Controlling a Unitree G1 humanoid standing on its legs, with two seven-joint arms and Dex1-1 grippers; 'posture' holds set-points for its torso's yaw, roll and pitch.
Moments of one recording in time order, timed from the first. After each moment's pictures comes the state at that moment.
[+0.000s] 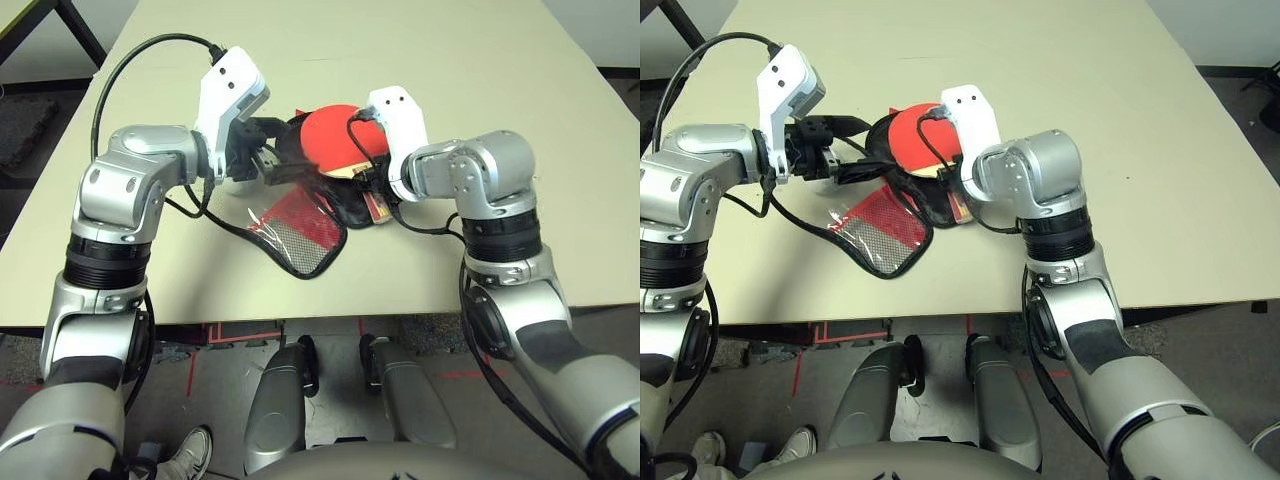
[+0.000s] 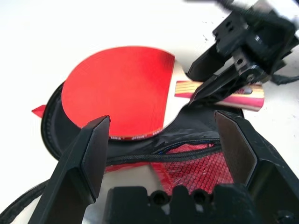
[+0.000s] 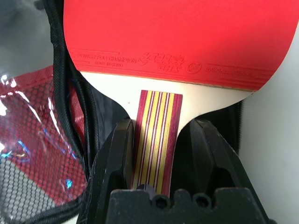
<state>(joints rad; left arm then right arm) -0.80 0.65 -0.06 -0.10 -0.31 0.84 -0.94 -1.02 -0.12 0.07 0.14 0.27 1.48 0.19</state>
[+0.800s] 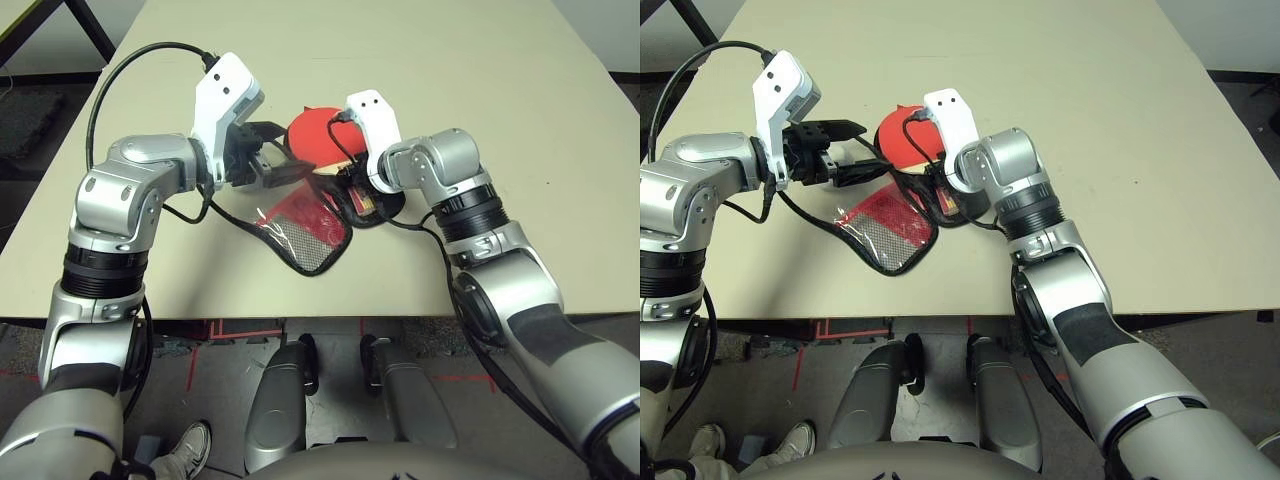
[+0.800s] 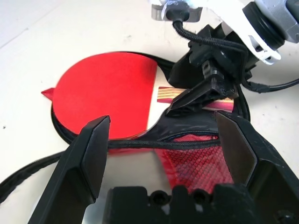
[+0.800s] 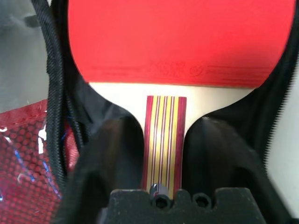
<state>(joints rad) -0.77 0.65 -0.05 -0.10 -0.35 0.83 -0.87 -1.11 -0.10 0.11 0.45 0.18 1.22 0.26</state>
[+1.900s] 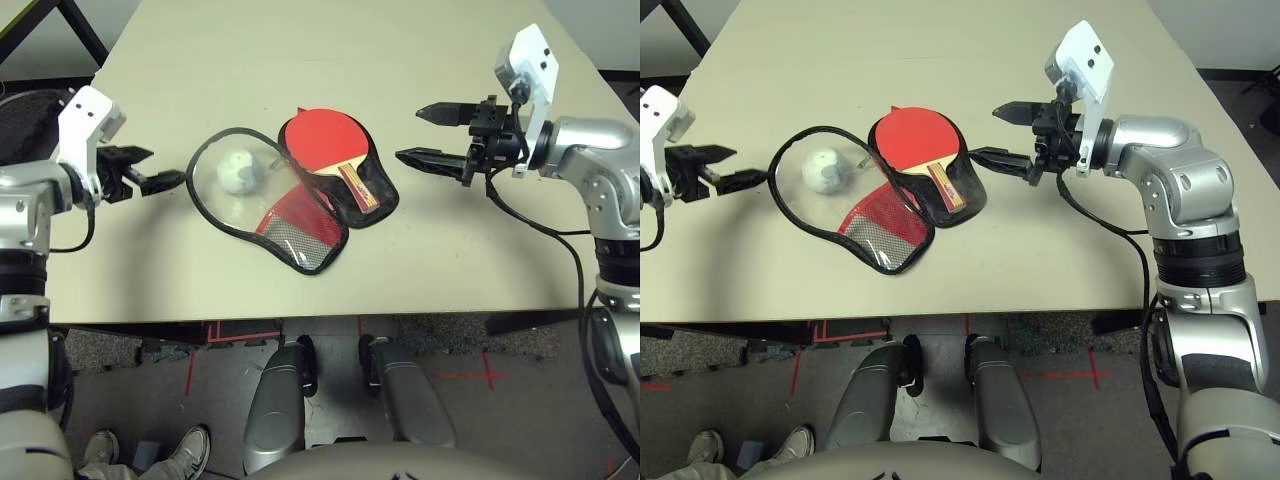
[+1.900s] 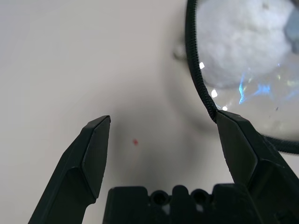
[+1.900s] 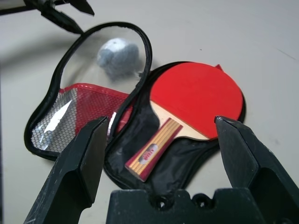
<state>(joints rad) -0.60 0.98 0.08 0.43 -0.25 0.55 -1.02 -0.77 -0.66 0.01 -0.05 0.45 0.70 1.02</state>
